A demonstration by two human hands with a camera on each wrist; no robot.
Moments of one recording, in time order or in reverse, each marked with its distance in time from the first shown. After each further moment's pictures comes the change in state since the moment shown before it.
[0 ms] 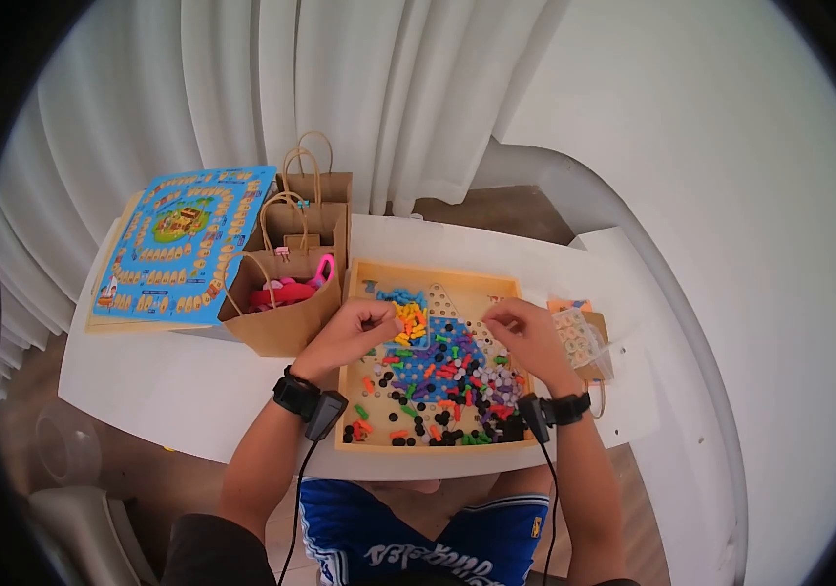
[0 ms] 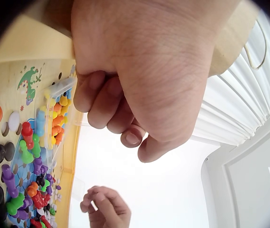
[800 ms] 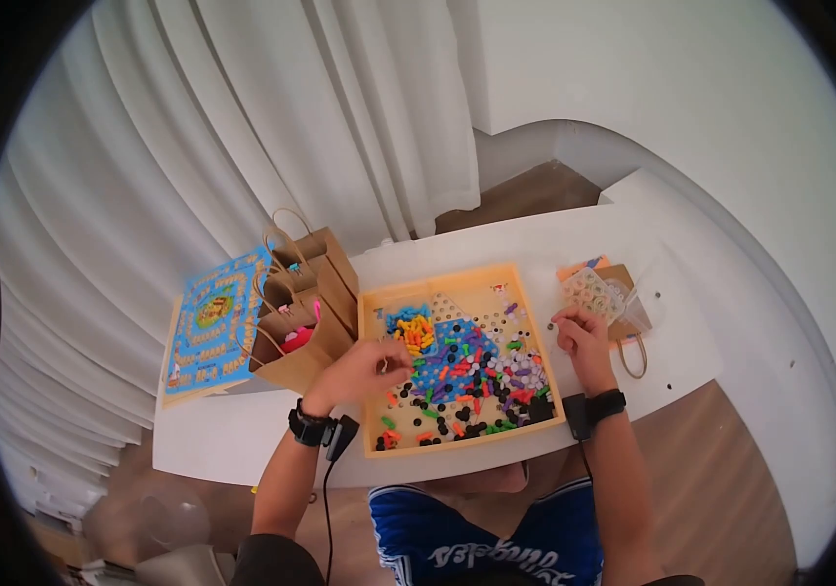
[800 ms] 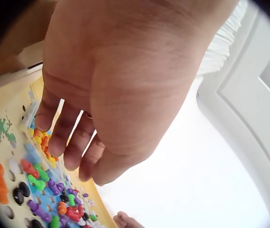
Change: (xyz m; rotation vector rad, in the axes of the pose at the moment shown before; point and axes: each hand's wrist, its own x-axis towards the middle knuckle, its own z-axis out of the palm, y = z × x) left_hand -0.002 0.034 0.014 0.547 -0.249 -0.123; right_hand -0.084 0.106 0.005 0.994 0.491 0.233
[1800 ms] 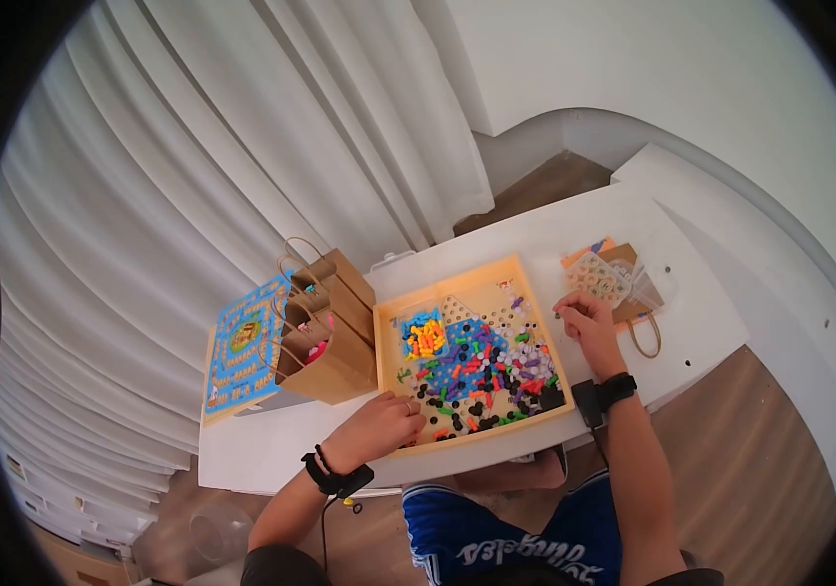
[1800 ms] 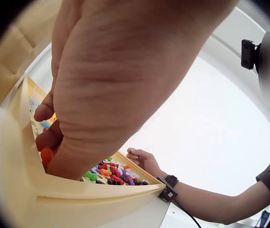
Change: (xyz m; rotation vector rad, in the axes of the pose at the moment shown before) left_hand -0.054 0.045 0.035 0.896 -0.285 0.223; right_hand -0.003 -0.001 -0.002 0.015 -0.037 -0.016
